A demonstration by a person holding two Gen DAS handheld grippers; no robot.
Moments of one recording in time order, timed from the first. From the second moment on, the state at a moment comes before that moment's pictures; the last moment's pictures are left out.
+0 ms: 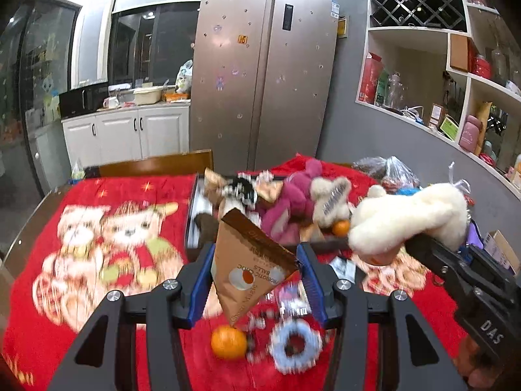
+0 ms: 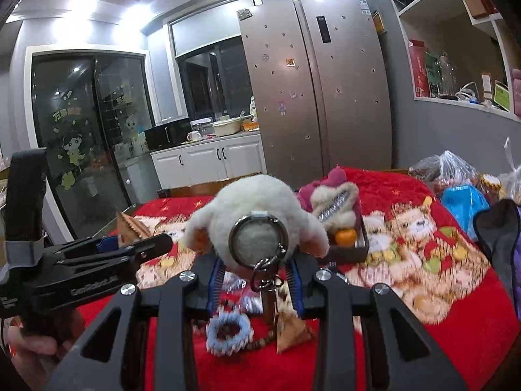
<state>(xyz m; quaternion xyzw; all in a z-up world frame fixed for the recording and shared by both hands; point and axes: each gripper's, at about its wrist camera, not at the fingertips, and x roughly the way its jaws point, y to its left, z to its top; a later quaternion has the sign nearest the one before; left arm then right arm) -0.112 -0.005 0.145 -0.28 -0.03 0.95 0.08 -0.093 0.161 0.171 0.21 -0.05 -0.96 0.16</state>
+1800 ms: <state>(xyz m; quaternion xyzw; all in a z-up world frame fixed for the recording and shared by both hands) -0.338 -0.027 0.095 -0.33 0.00 0.94 0.06 -0.354 0.125 0.116 0.28 -0.04 -0.95 0.14</state>
